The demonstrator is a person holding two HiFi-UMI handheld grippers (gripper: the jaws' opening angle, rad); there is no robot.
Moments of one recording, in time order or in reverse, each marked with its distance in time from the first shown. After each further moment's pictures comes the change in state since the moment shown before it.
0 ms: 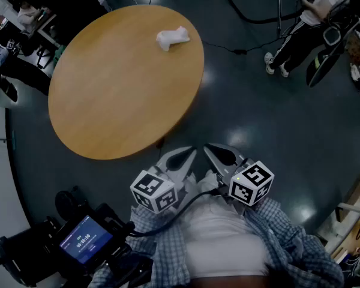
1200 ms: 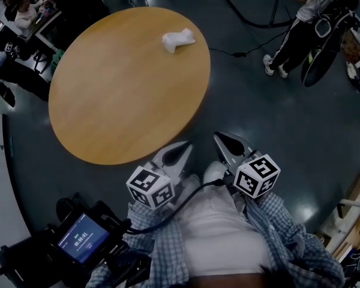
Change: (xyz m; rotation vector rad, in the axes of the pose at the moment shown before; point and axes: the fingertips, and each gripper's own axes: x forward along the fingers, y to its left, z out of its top) left arm -0.023 0.046 0.038 0.023 -0.039 -0.011; right arm 0.034 -0.015 0.034 -0.054 -0.067 -0.137
